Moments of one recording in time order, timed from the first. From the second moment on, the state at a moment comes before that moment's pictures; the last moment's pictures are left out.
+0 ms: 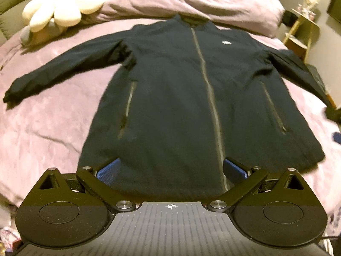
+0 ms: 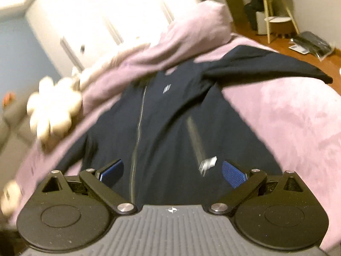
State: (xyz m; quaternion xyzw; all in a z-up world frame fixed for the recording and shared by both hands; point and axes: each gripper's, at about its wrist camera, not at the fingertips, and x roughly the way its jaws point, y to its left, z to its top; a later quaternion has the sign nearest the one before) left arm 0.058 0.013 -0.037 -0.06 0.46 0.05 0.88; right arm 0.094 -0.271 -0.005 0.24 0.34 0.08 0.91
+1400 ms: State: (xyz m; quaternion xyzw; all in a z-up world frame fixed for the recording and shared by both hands) left arm 0.205 0.075 -0.097 -0.12 0.44 0.08 0.89; right arm 0.358 -0.308 0.017 0.05 0.19 0.05 0.98
